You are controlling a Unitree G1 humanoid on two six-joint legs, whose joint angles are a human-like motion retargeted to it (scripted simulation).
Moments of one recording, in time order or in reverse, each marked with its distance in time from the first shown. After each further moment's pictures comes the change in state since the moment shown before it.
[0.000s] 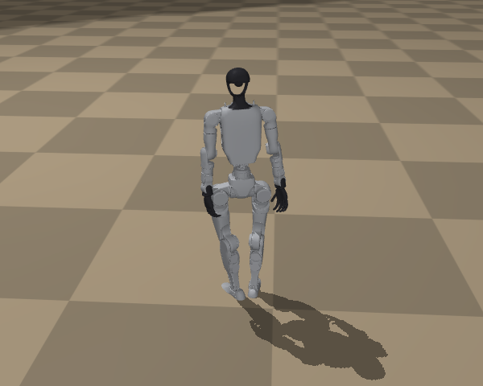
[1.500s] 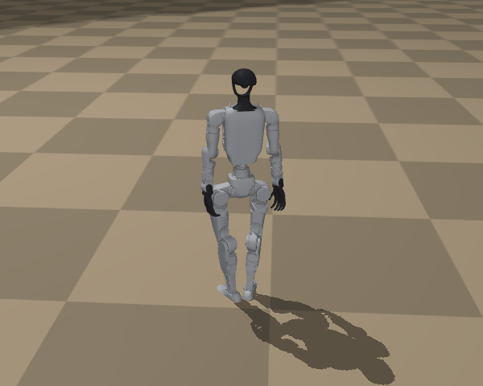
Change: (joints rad) left arm 0.062 -0.006 -0.045 0.024 0.052 0.016 -0.011; right arm 0.000 -0.006 0.004 0.053 -0.009 -0.013 -0.114; waist -0.025 0.053 -0.137; left_leg -0.006 0.028 -0.065 -0.001 -0.027 -0.040; right_leg 0.043 0.044 -0.092 -0.066 -0.024 -0.030
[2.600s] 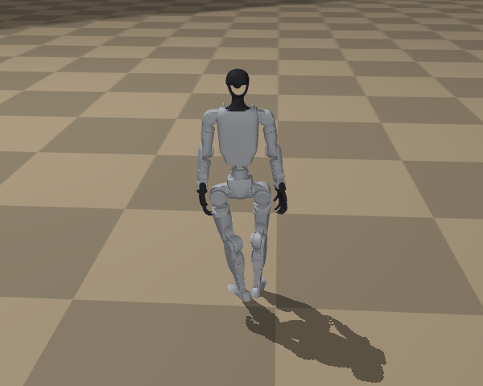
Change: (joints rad) left arm -0.004 0.044 -0.020 0.001 -0.001 -0.011 -0.022; right arm -0.019 -0.017 -0.012 -0.033 0.054 -0.072 0.024; waist -0.056 -0.003 0.031; left_leg 0.026 -0.033 0.250 -0.059 -0.035 0.067; right_leg -0.160 -0.027 0.142 0.124 0.065 -0.026
